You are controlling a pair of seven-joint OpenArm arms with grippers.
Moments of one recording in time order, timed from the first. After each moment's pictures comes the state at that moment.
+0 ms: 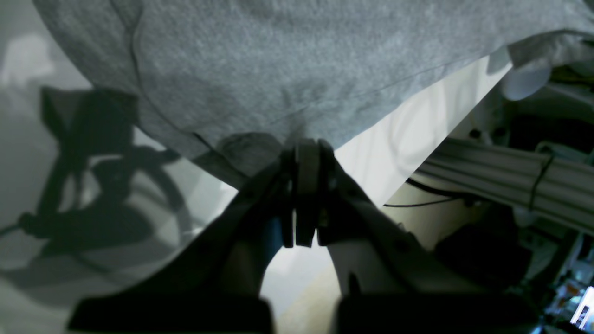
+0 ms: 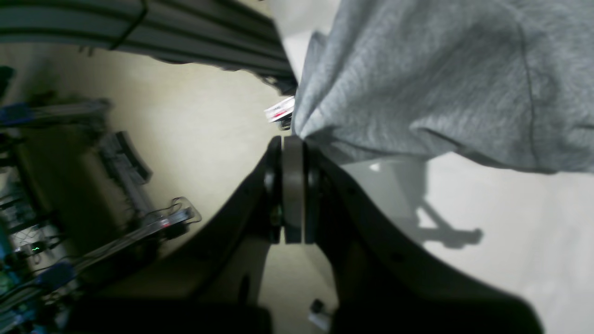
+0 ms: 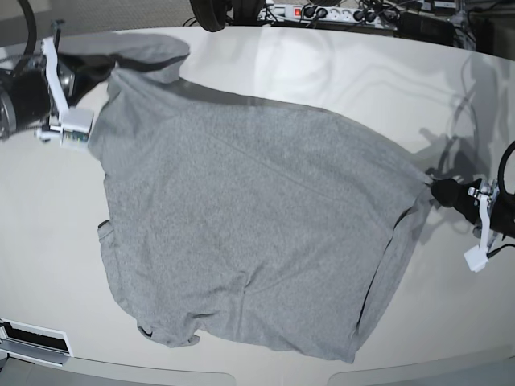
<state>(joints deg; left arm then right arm) -32.3 -49.4 31.4 53.7 -85.7 -43.9 79.2 -14.0 55.1 -7.6 115.7 80.3 40.6 -83.2</state>
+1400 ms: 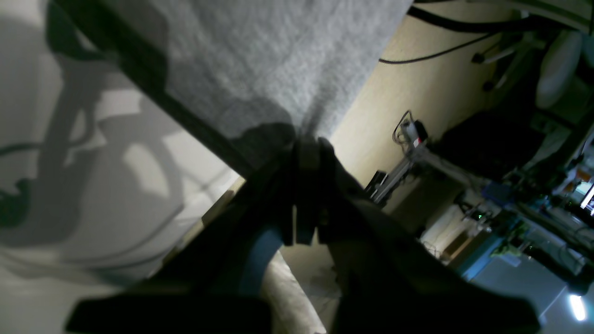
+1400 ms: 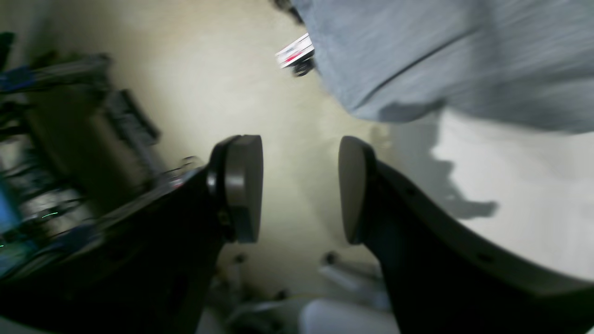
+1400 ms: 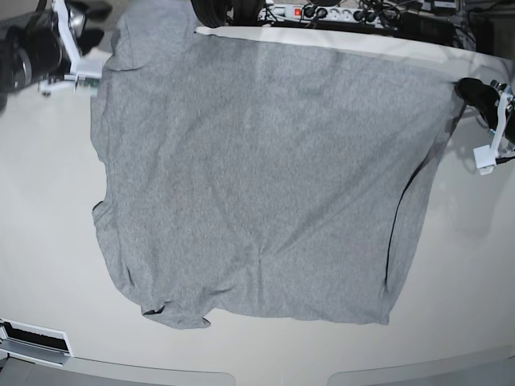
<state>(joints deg) -7.7 -64.9 31.4 75.9 -85.2 -43.9 79.0 -21.4 52.7 -7.5 116.3 67.3 40.7 -83.4</state>
